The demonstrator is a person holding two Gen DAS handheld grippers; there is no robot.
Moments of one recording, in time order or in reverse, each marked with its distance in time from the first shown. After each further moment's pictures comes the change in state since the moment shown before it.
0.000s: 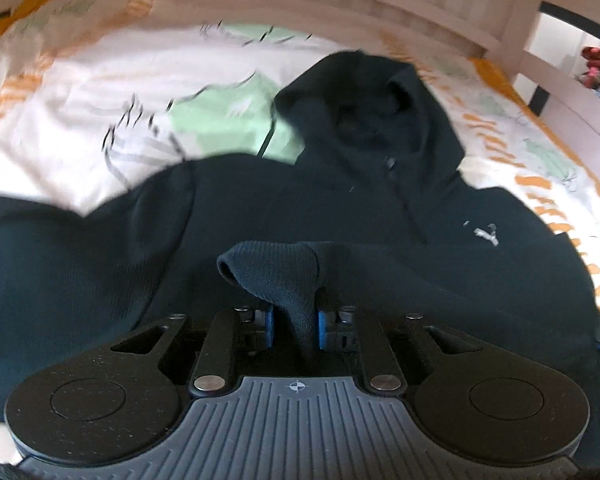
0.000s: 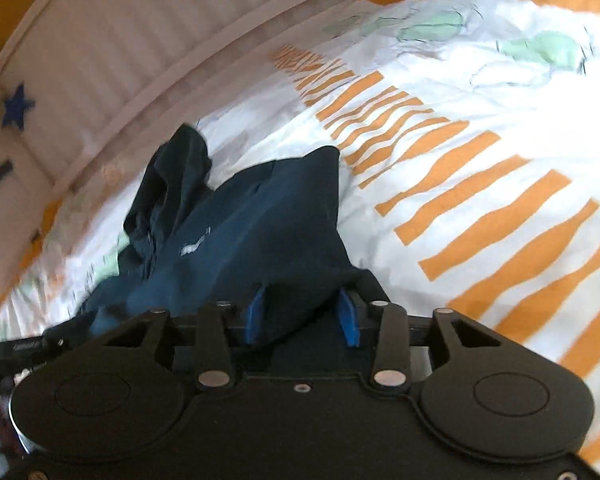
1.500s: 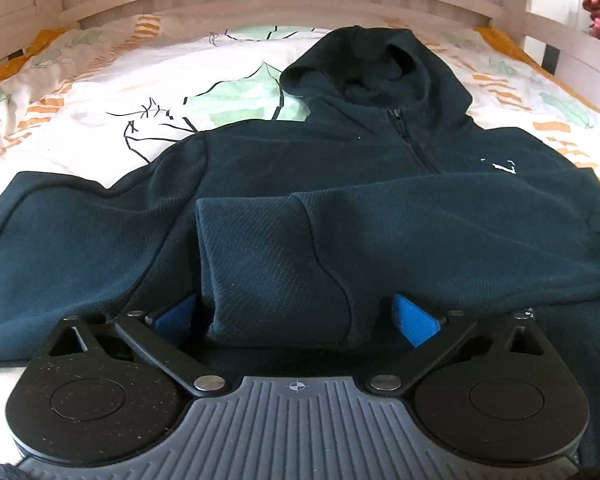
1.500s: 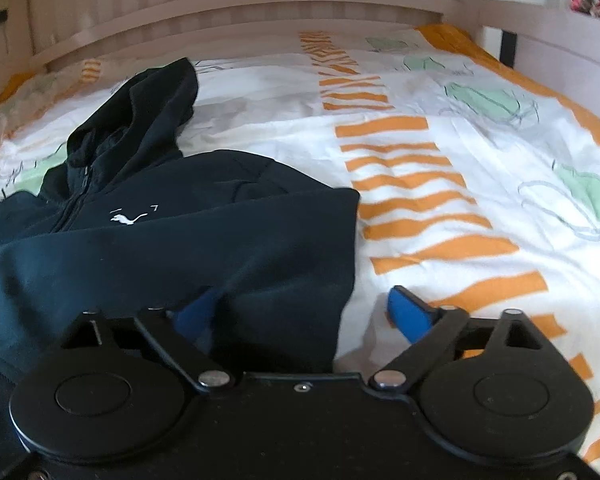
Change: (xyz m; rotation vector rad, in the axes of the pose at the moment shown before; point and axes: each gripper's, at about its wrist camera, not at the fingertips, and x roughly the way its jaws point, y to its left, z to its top) left arm 0.001 -0.022 -0.042 0.123 -0.035 0.150; right arm 0.064 0.030 0.030 -0.394 0.028 -0.214
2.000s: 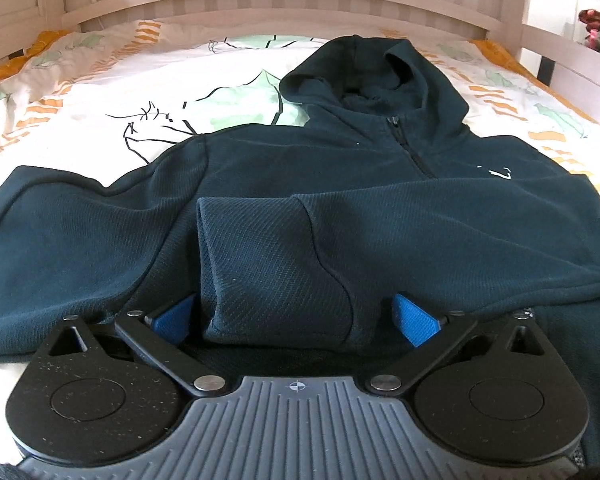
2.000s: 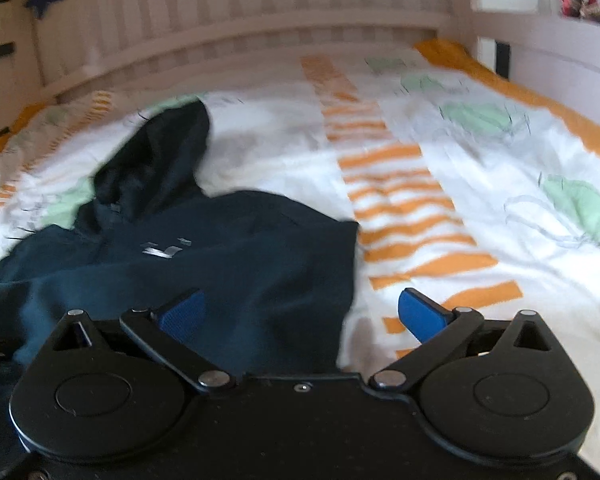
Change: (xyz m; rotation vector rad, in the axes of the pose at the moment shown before) left arm -0.002 0.002 -0.006 -0.011 -0.031 -0.017; right arm -0.050 0.007 0.008 0.023 -0.077 0.051
